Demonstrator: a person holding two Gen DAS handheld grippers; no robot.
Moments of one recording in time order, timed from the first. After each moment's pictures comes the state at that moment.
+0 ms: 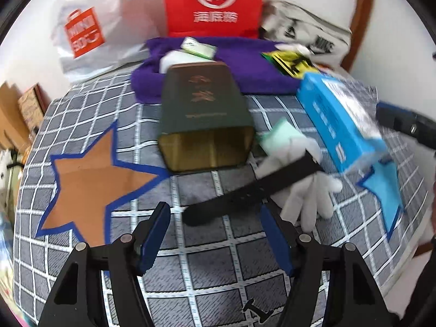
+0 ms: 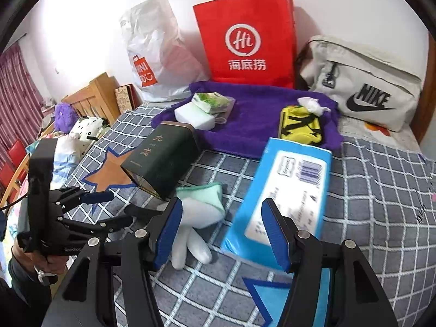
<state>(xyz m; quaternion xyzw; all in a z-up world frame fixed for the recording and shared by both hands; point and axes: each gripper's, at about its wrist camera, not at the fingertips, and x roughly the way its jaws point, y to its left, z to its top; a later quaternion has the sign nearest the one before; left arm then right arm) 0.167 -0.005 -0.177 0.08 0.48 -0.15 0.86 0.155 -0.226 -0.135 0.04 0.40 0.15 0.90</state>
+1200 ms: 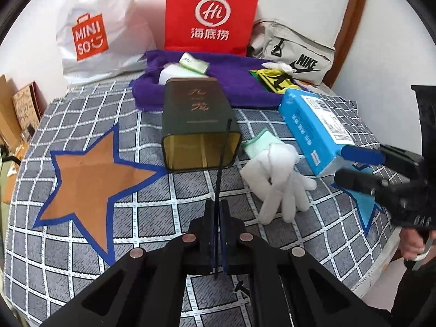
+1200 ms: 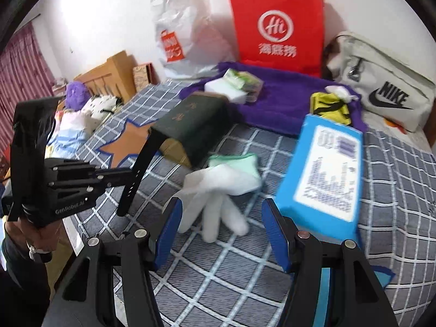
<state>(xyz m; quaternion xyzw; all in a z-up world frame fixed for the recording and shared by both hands) 0.146 0.021 -0.160 0.02 0.46 -0.19 0.87 0.129 -0.181 -0.157 0.00 0.42 0.19 0.88</state>
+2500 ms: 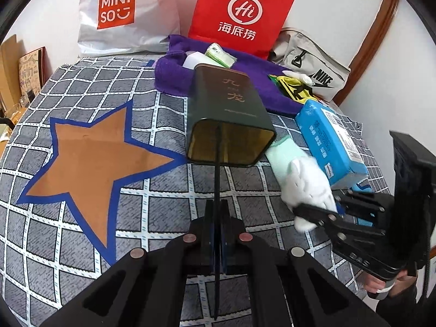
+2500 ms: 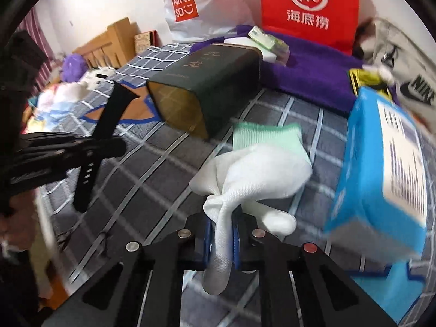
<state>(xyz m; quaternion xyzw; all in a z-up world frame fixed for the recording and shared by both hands) 0.155 0.049 -0.181 -0.05 0.47 -0.18 0.87 0.146 -0.135 -0.213 -0.03 0.47 0.20 0.86</state>
